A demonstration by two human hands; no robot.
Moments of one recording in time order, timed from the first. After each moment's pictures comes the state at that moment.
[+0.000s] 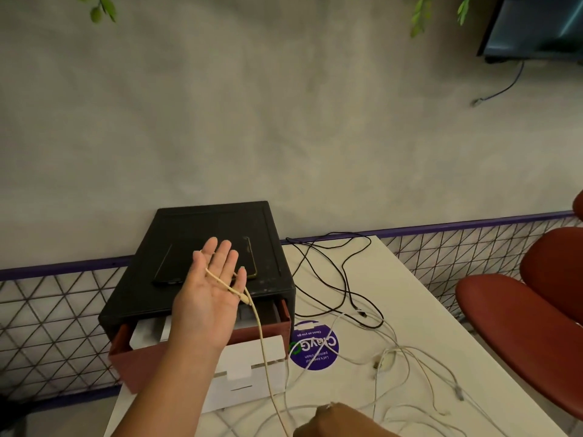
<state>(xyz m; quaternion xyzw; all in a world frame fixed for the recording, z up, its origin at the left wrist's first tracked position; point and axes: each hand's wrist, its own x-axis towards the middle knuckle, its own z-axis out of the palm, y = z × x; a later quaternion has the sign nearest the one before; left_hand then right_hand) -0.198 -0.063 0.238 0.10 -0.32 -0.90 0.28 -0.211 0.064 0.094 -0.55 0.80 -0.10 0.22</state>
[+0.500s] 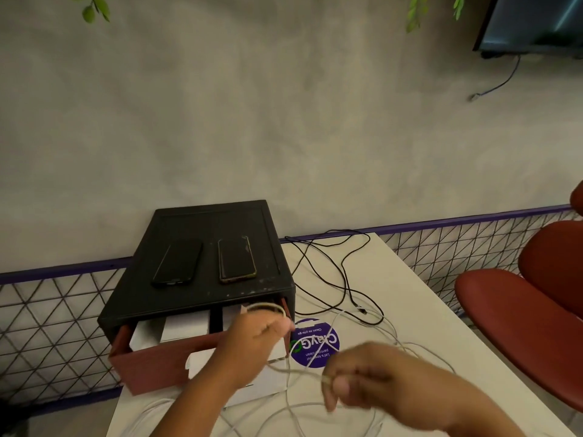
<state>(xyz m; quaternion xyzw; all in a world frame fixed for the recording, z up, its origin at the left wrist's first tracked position) -0.189 -0.045 0.184 0.04 -0.87 -0.48 0.10 -0.213 0.168 0.263 -0.47 0.74 -0.38 0.29</state>
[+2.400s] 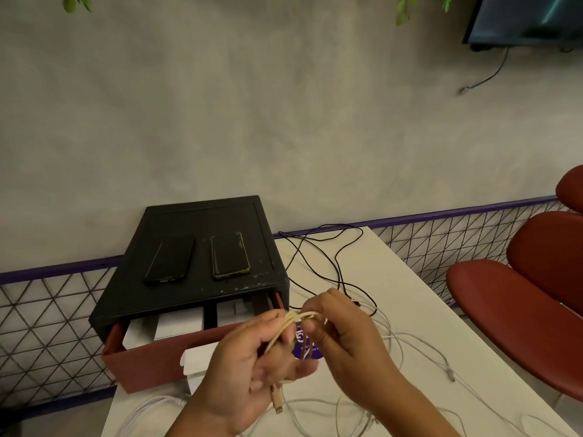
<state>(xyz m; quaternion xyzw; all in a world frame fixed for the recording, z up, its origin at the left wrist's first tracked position) -0.147 -0.004 0.225 0.03 -0.45 -0.89 -0.01 -0.213 0.127 0.215 -0.40 0.78 -0.47 -0.09</state>
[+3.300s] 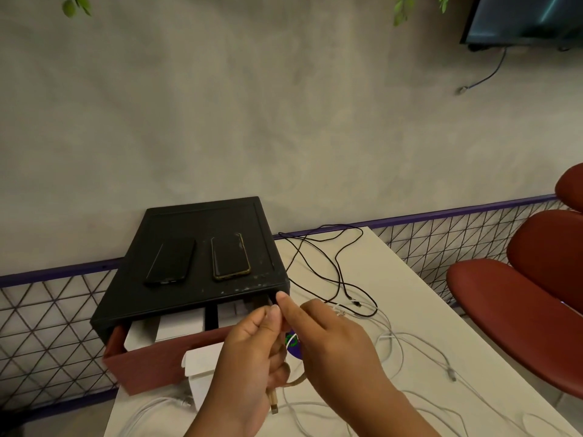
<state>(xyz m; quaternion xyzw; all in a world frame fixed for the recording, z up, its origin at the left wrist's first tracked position) -0.146 0.012 0.236 0.17 -0.53 -0.82 0.11 -0.203 0.111 0.213 -0.41 0.85 -0.22 -0.24</state>
